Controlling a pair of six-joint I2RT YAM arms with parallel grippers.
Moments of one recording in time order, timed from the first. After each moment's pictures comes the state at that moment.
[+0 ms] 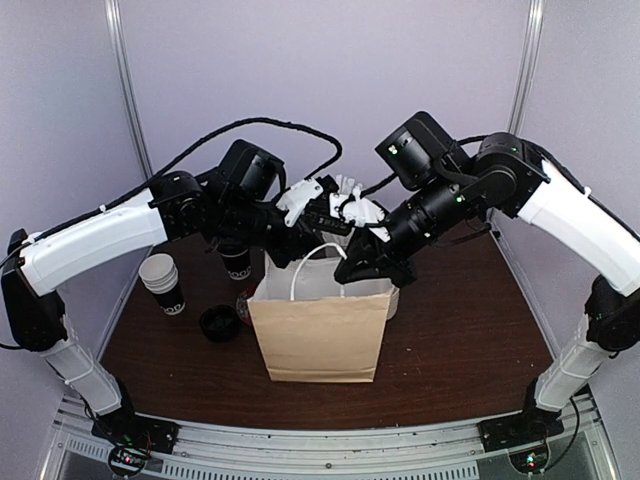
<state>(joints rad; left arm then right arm) -0.96 1.60 1.61 -0.66 0.04 0.10 1.06 1.62 1.95 -1.16 -0.29 -0.42</state>
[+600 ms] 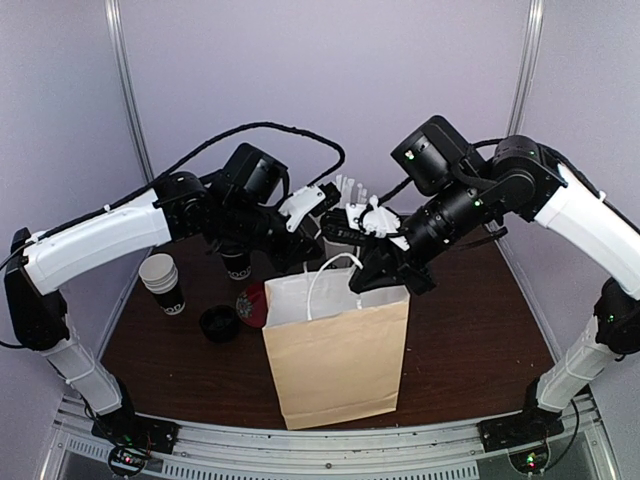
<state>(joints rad) -0.96 1.61 1.62 -0.71 0.09 0.08 1.06 1.55 1.89 -1.20 -0.33 -0.49</state>
